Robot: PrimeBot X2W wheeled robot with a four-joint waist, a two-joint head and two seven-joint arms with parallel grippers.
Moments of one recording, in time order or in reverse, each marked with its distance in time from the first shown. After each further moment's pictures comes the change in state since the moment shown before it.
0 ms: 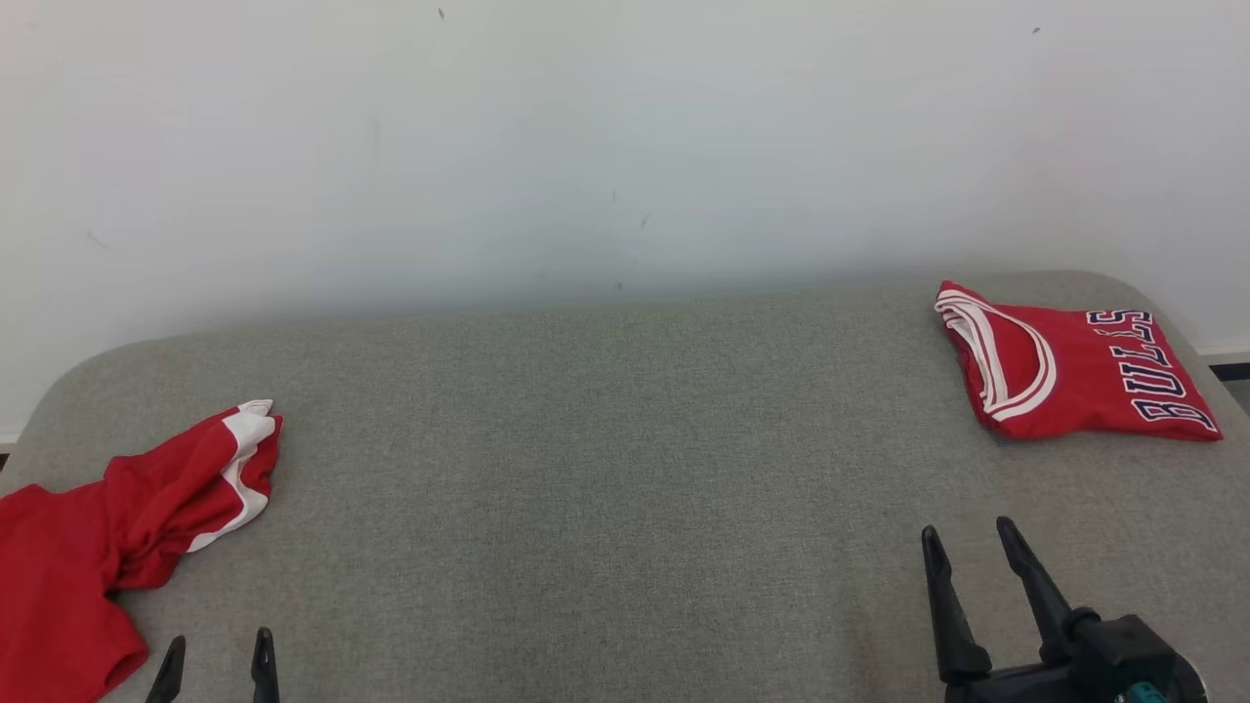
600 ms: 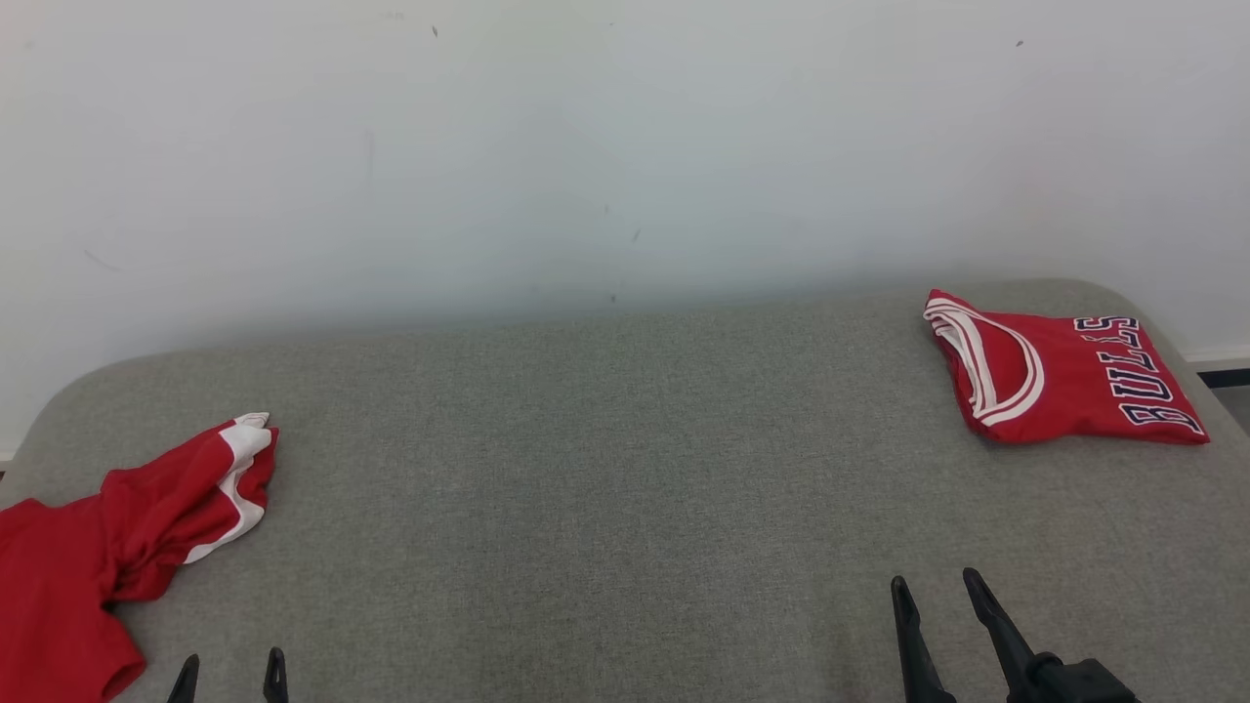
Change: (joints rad) left arm -0.006 0.001 -0.006 0.062 0.026 0.000 0.000; right arm 0.043 0.057 0.023 0.067 0.001 0.000 -0.042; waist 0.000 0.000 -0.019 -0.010
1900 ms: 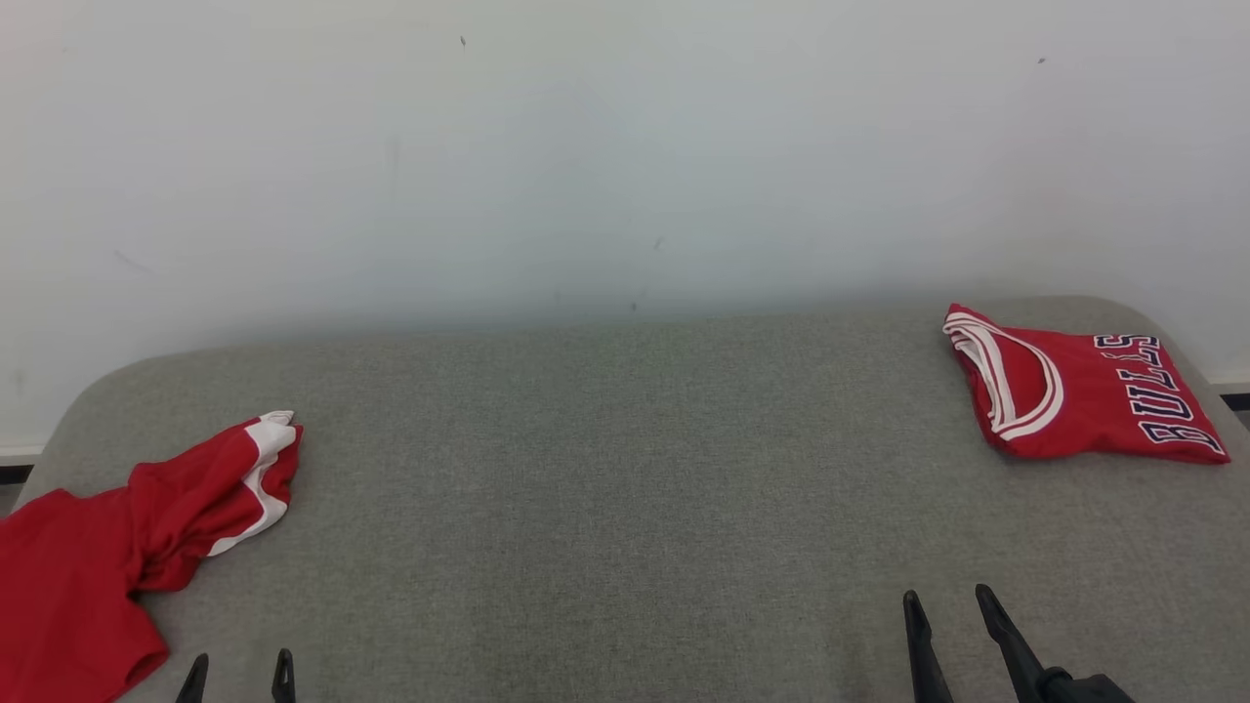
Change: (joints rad) left arm -0.022 0.015 -0.021 0.049 0.020 0.009 0.000; right arm 0.016 0.009 -0.024 0.015 -0.027 0.000 -0.009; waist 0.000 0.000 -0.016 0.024
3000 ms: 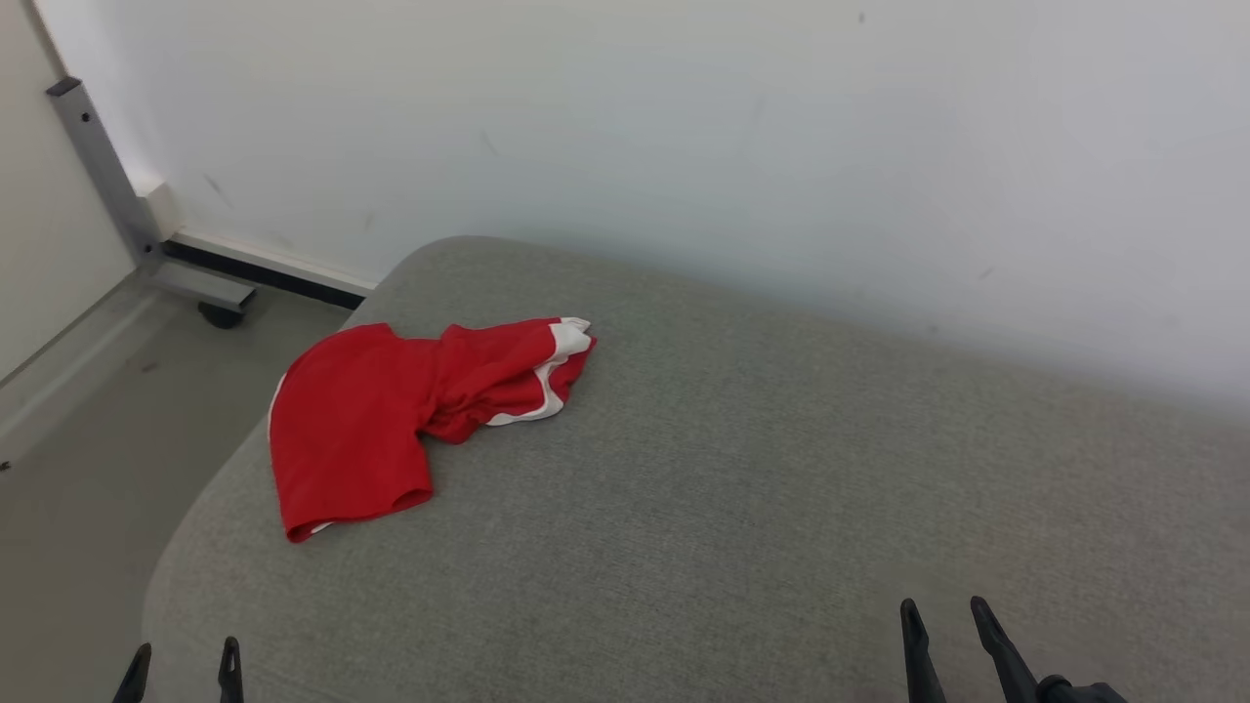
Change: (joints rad) left arm -0.016 0.075 0.010 0.000 -0.033 0.027 0.018; right arm 0.010 0.018 -0.010 0.026 0.059 0.000 -0.006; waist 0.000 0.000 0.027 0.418
